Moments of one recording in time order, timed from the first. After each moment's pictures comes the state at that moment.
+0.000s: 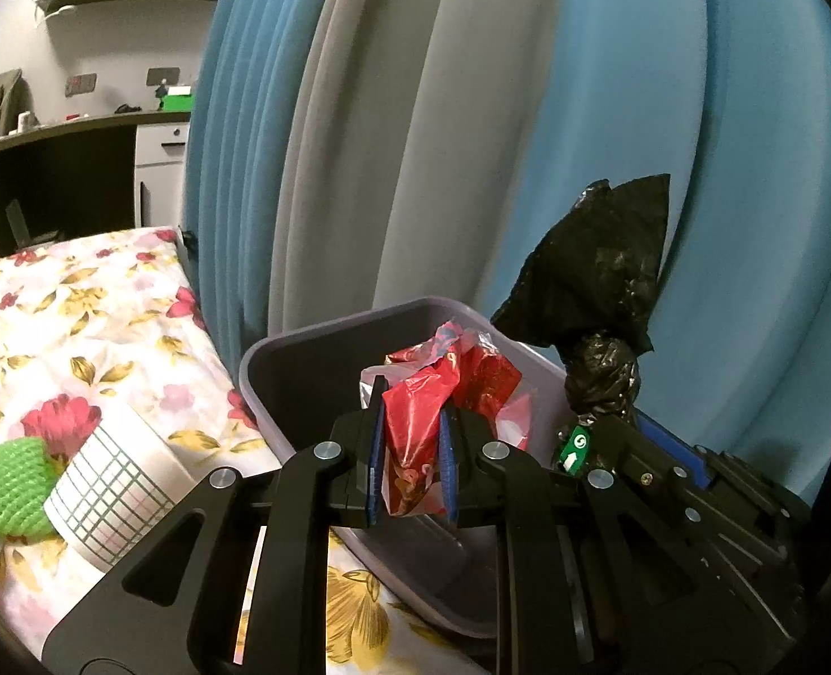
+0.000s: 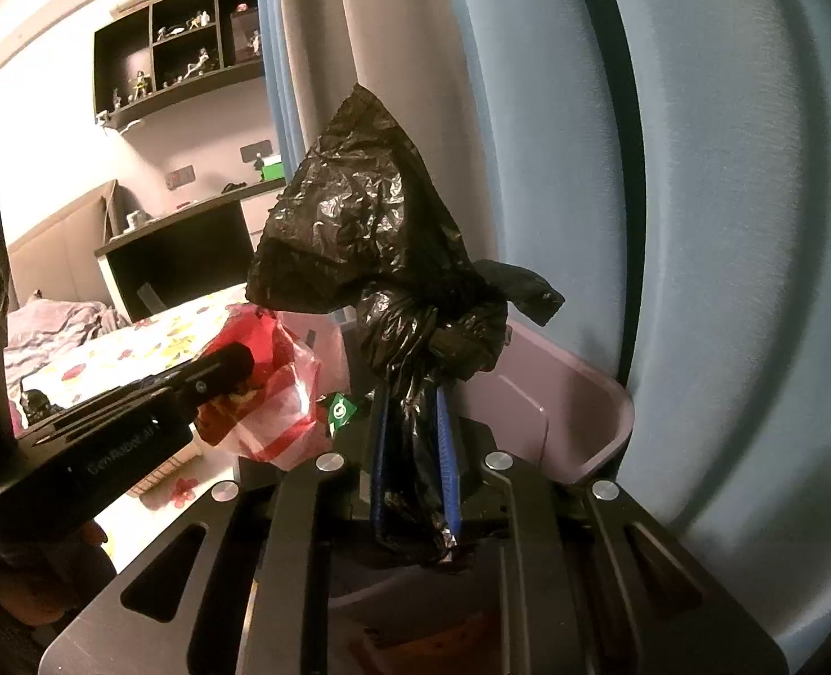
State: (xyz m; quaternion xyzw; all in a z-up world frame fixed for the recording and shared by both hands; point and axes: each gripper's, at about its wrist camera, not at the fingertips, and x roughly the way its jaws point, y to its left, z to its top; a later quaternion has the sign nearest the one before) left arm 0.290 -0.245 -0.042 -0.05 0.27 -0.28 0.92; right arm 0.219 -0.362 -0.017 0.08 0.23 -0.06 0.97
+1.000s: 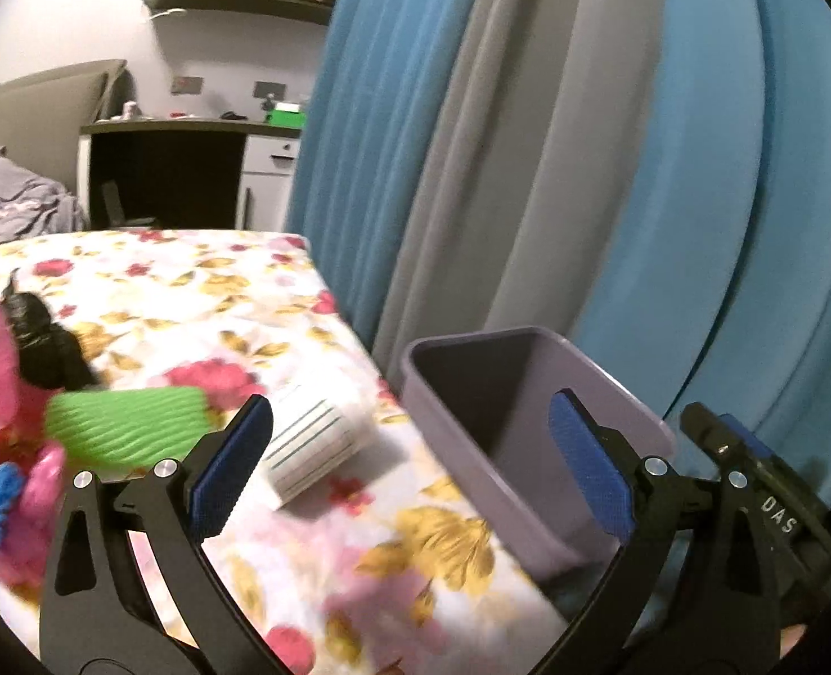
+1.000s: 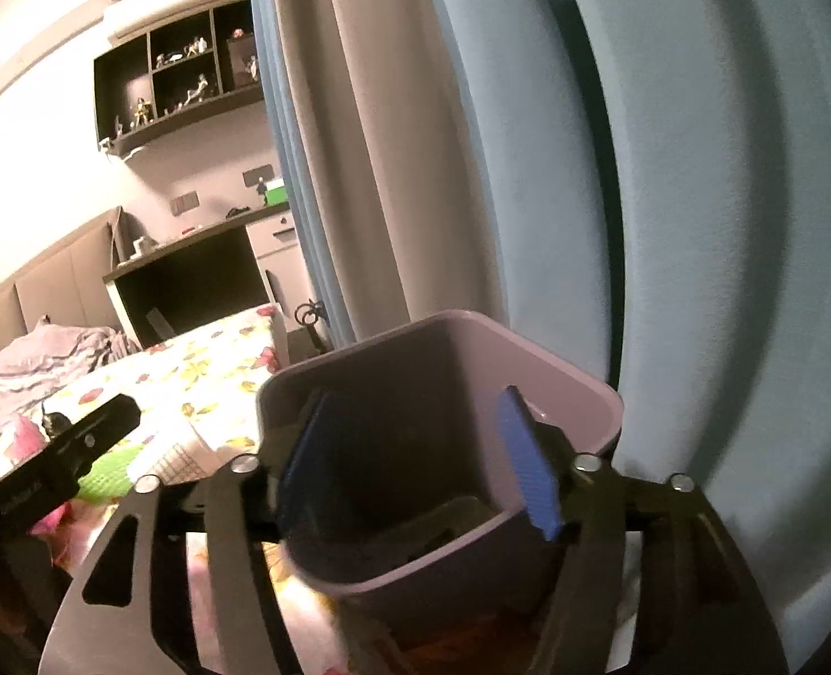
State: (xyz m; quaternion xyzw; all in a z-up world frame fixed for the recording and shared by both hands) left arm 0.249 -0.155 -0.034 -0.09 0.24 -0.16 0.95; right arm 0.178 -0.352 -0.003 0.11 0.20 -0.06 0.97
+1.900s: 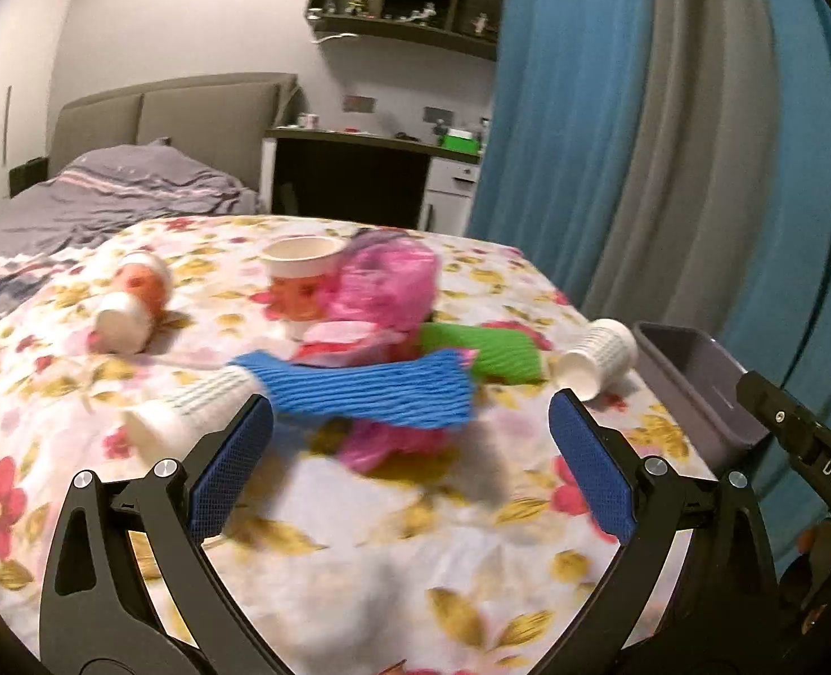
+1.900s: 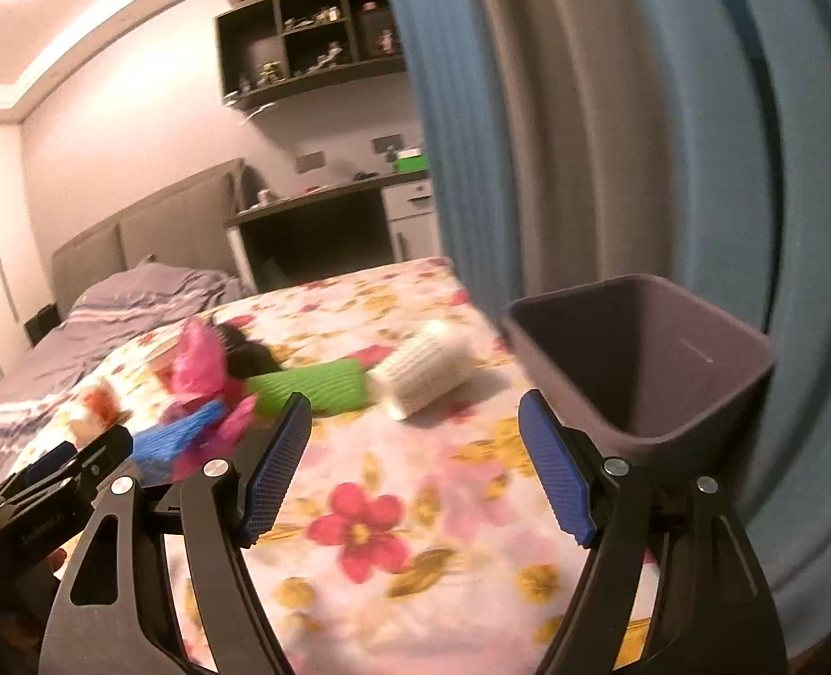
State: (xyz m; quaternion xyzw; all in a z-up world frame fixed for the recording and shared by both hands) left arm 0.115 0.025 -0.044 -0.10 0.23 0.04 0.97; right arm 0.129 -0.195 -0.002 0.07 0.22 0.08 0.97
